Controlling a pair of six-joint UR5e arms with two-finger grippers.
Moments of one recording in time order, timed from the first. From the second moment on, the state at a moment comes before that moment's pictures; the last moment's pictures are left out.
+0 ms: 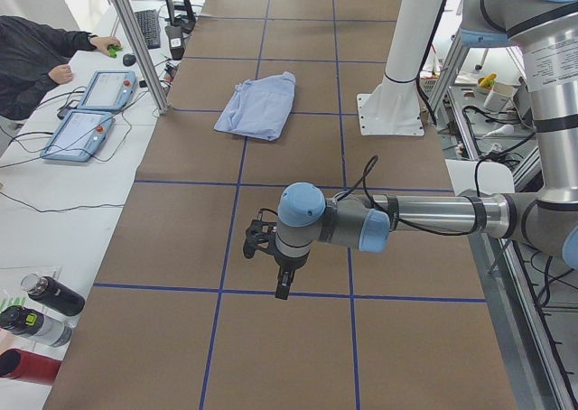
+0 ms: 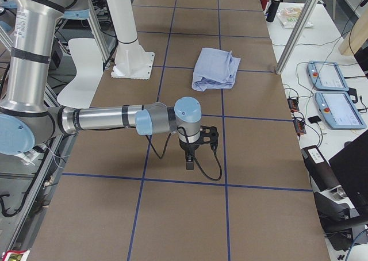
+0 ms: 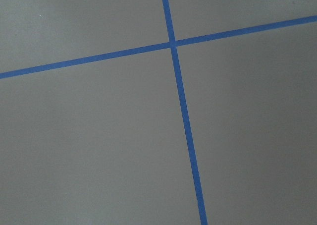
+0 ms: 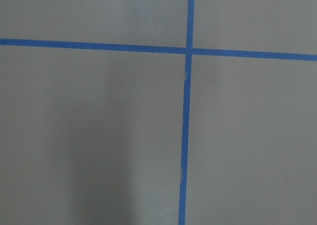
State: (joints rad) left arm -1.56 -1.28 -1.85 -1.76 -2.31 0.04; right arm 1.48 -1.80 1.90 -1.51 2.29 0.15
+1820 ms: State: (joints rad) left arm -1.56 -1.27 -1.86 -1.76 -2.31 0.04; right arm 1.48 -1.80 1.89 -1.51 2.29 0.16
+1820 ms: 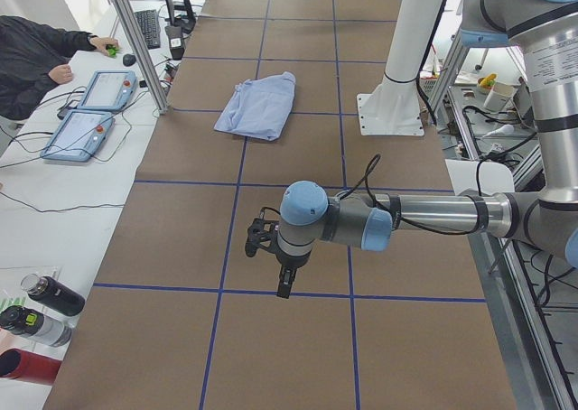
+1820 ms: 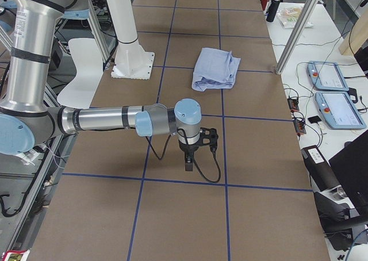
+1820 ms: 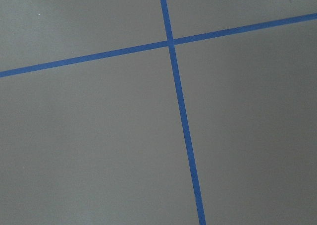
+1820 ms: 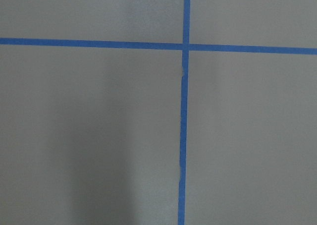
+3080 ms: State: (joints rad) left arm -1.56 -1.26 -1.86 -1.76 -2.31 0.04; right arm 1.48 -1.80 1.89 -1.51 2.29 0.16
